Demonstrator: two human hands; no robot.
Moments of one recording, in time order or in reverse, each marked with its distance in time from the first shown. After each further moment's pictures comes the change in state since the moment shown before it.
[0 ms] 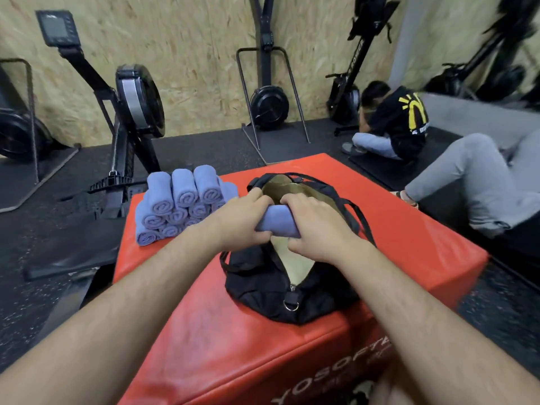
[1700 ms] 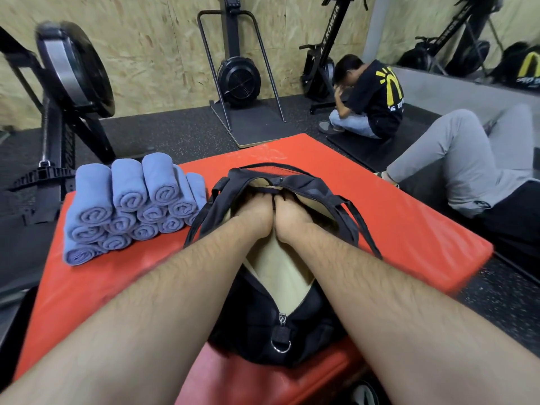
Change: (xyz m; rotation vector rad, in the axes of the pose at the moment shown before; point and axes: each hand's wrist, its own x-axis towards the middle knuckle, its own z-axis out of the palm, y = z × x) left_hand 0.160 -0.020 0.160 -0.025 -0.174 -0.276; right_hand 0.109 0.075 0.143 -0.005 -0.232 0.452
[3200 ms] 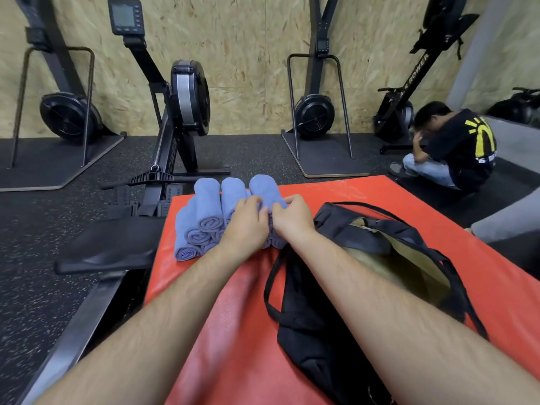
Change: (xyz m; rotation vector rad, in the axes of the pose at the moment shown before) left_hand -0.119 -0.161 -0.077 -0.684 0.436 -0.351; right_hand 0.011 -0.195 -0.041 0.878 0.074 0.082
